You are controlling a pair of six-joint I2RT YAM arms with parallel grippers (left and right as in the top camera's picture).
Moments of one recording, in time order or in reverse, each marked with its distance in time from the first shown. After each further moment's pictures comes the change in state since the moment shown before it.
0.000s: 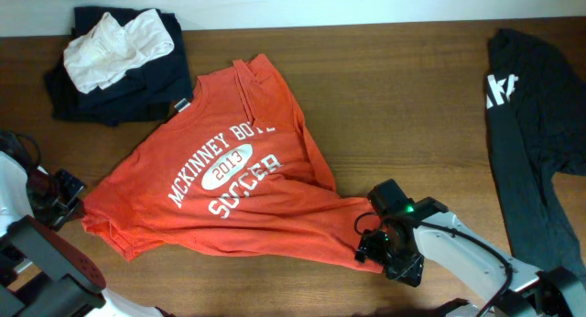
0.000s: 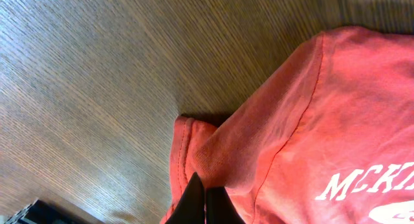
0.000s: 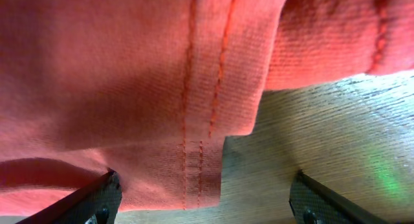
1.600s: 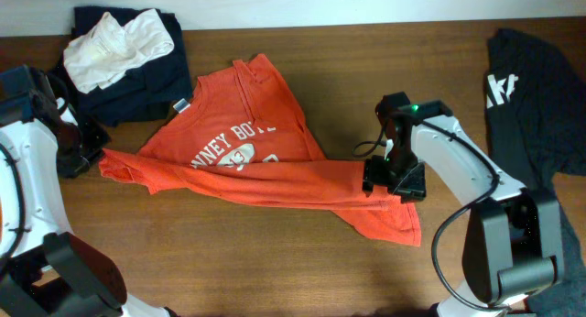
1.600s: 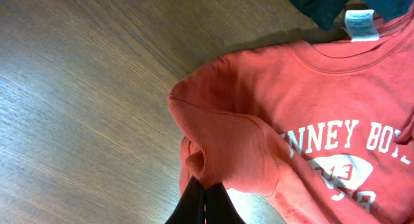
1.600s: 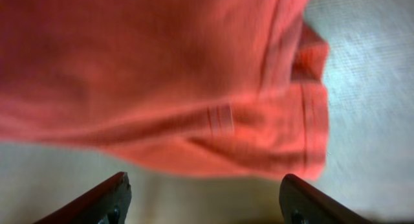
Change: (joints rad) left arm -0.254 -0.079 0.192 -0.002 0.061 0.005; right arm -0.196 0.403 0.682 -0.349 0.093 -0.432
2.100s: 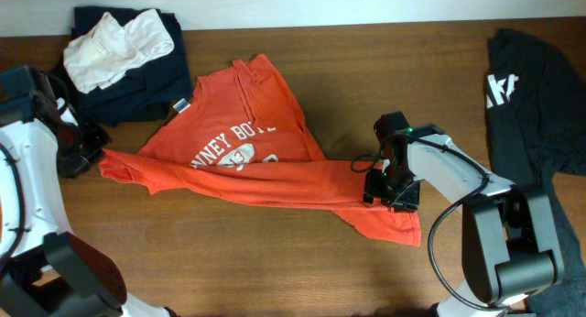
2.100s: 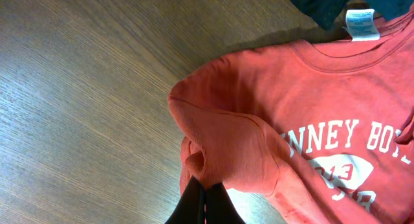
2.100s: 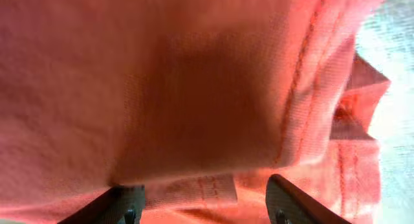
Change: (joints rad) left arm 0.000 0.001 0.000 -0.001 0.000 0.000; right arm 0.000 0.001 -0.184 0.238 -0.003 0.030
